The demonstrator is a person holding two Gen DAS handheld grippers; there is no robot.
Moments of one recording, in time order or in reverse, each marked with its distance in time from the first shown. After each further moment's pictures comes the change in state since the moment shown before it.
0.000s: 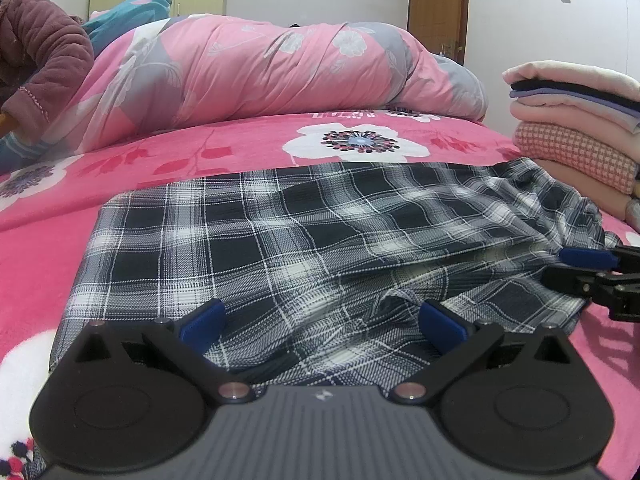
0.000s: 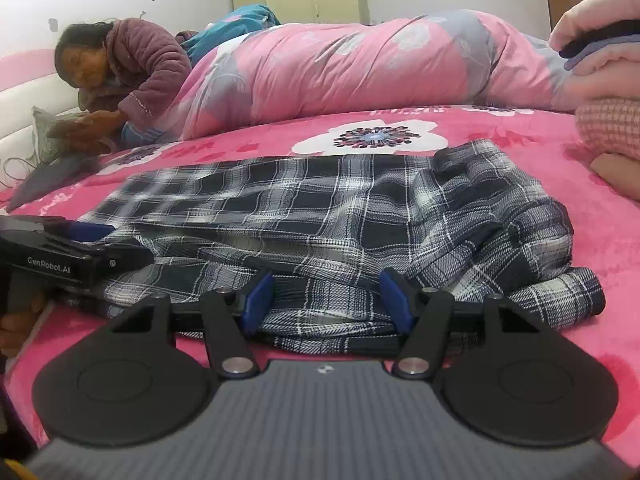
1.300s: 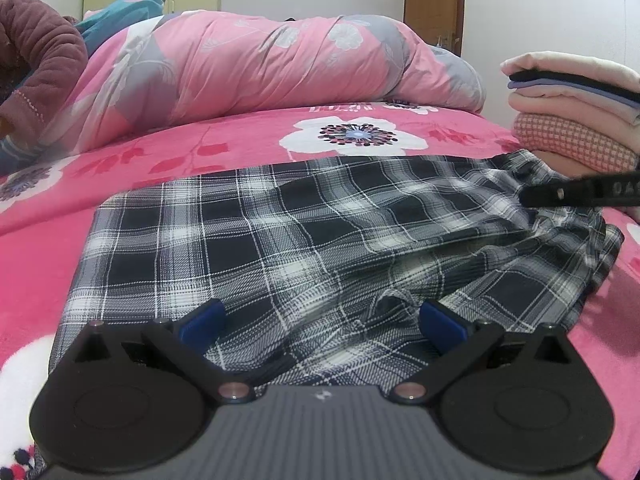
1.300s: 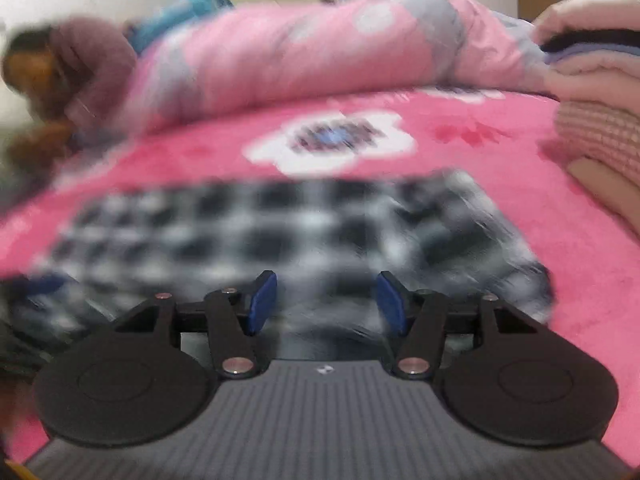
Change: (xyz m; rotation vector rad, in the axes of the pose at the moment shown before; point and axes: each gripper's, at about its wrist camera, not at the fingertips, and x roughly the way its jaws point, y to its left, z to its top) left arm 0.003 0.000 0.001 0.019 0.021 -0.002; right arm 0.029 0.001 0.061 0.066 0.062 -0.058
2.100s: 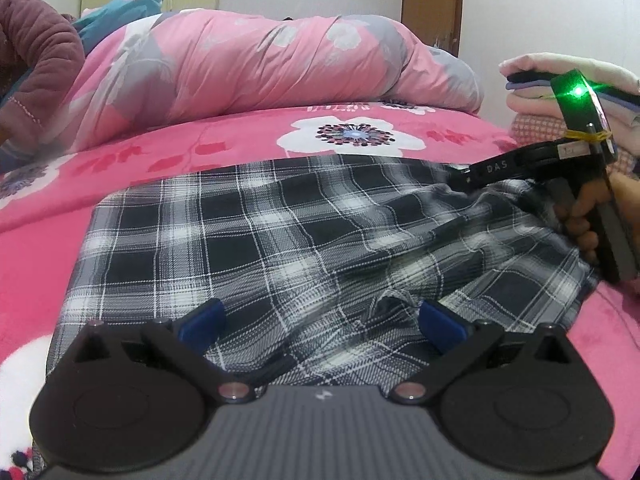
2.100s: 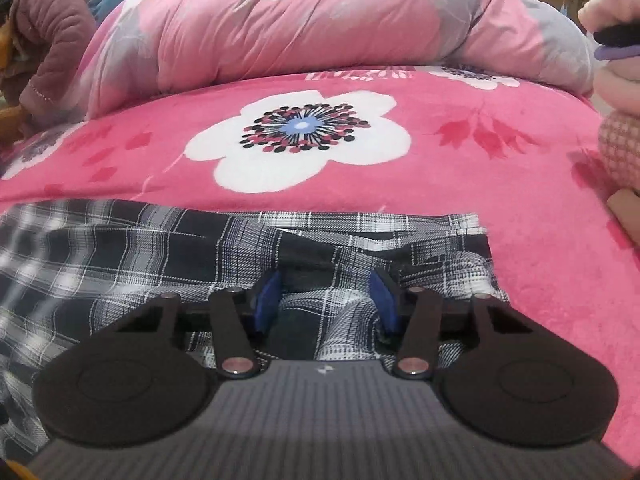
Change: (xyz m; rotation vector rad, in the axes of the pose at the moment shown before) left arm 0.001 0.000 0.001 -0.007 0.000 -0.014; right arm 0.124 -0.050 0.041 -0.052 0.140 -0.097
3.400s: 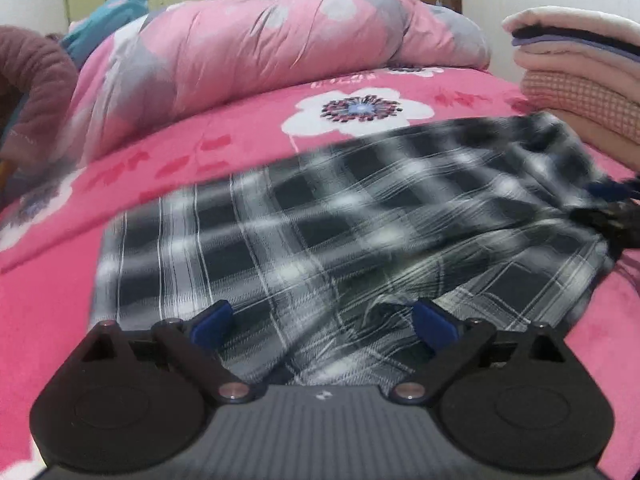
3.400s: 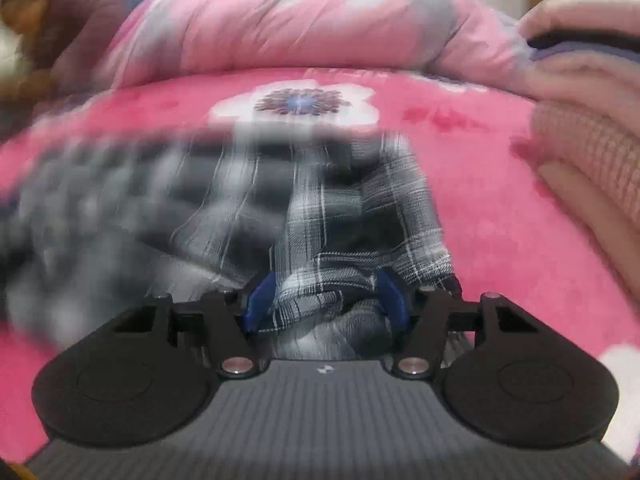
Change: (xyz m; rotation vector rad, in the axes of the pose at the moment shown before) left arm 0.005 -0.019 0.022 0.077 0.114 0.096; right arm -0.129 -0.002 -0.090 -0.121 -0.057 -0.045
